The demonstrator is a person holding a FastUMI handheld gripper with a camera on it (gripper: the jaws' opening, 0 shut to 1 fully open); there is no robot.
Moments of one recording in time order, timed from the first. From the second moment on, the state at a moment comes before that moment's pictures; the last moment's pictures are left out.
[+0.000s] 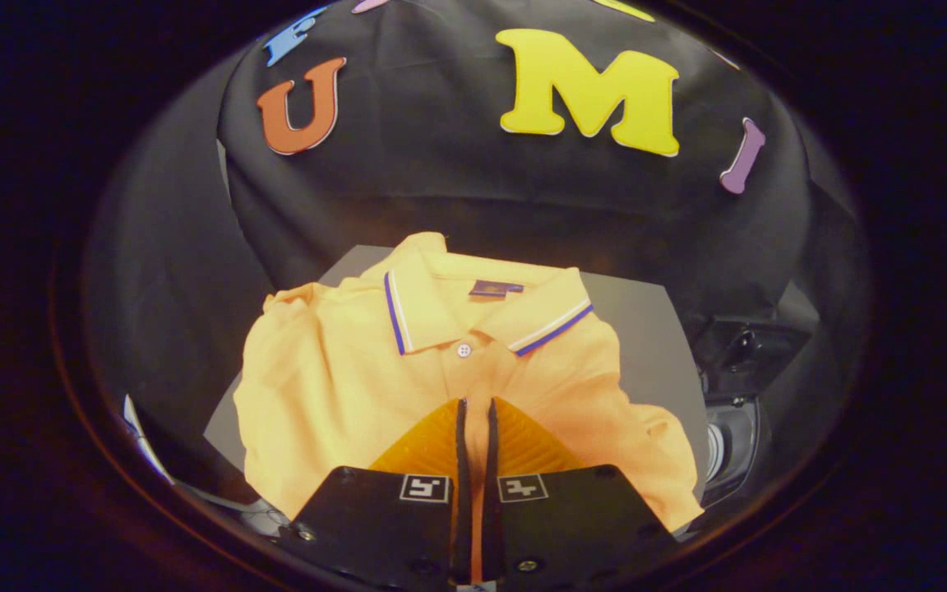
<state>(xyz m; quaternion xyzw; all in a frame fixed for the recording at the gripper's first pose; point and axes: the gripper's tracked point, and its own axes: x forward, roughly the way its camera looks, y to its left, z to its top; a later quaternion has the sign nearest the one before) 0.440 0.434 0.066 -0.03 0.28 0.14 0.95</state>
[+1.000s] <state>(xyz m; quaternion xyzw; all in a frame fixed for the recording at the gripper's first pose) 0.382 0.273 0.252 0.10 0.08 0.22 0.97</state>
